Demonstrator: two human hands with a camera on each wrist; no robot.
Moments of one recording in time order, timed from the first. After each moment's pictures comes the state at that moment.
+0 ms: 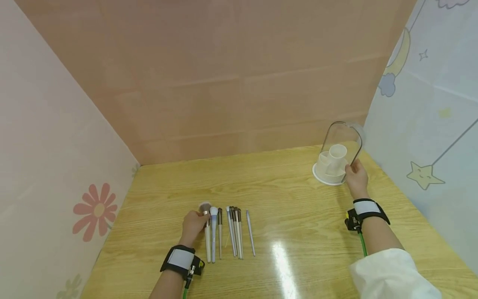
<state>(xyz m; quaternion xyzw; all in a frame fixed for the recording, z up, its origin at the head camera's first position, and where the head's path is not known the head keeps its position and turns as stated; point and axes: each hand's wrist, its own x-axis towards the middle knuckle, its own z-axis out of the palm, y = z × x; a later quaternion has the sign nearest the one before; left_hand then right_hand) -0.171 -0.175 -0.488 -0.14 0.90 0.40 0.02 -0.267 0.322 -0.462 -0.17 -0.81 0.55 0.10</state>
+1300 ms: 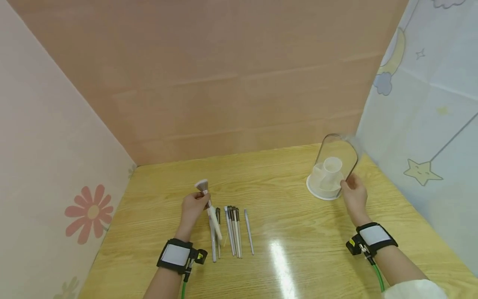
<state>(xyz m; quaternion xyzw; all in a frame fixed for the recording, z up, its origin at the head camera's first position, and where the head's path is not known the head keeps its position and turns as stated) -0.187 -0.155 -0.433 -0.13 0.83 0.54 0.01 -0.200 0.293 -0.459 -0.20 -0.79 0.56 0.12</state>
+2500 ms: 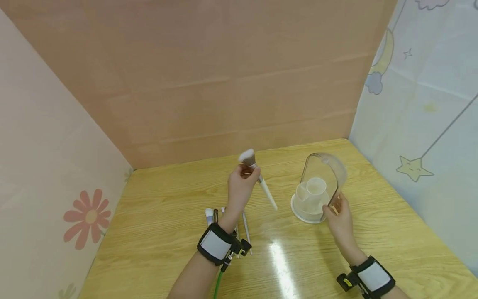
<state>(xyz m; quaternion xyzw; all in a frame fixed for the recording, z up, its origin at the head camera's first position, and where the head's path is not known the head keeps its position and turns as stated) -0.186 -0.024 -0.355 0.03 0.73 0.68 -0.06 -0.129 0.228 -0.453 -0.14 -0.78 0.61 0.08</state>
